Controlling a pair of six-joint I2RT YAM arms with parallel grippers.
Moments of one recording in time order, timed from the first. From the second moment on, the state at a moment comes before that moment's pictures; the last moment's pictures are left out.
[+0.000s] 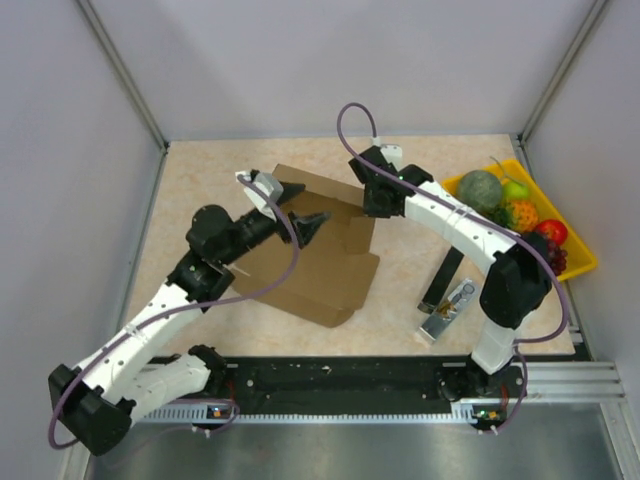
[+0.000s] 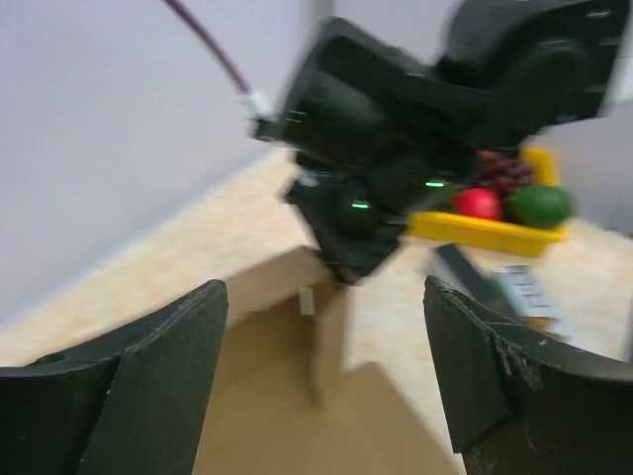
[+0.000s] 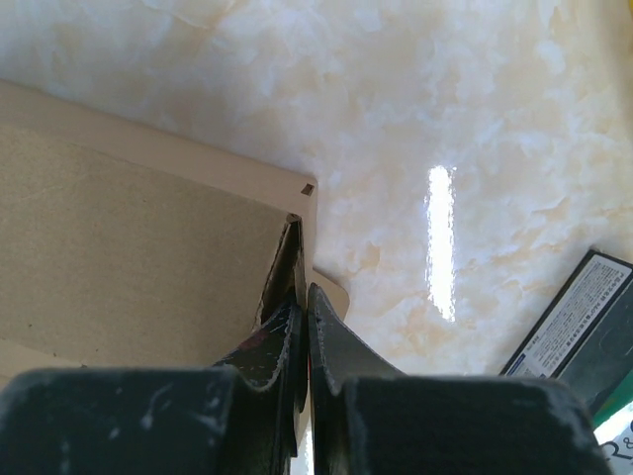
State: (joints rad) left arm -0.67 0.95 0.82 0.26 0.32 -0.09; right arm 0.68 1.76 1.62 -0.86 0.43 0.65
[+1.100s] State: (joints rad) left arm -0.65 1.50 1.08 0.03 0.42 0.79; right arm 0.68 1.79 1.66 -0.85 0.33 0.64
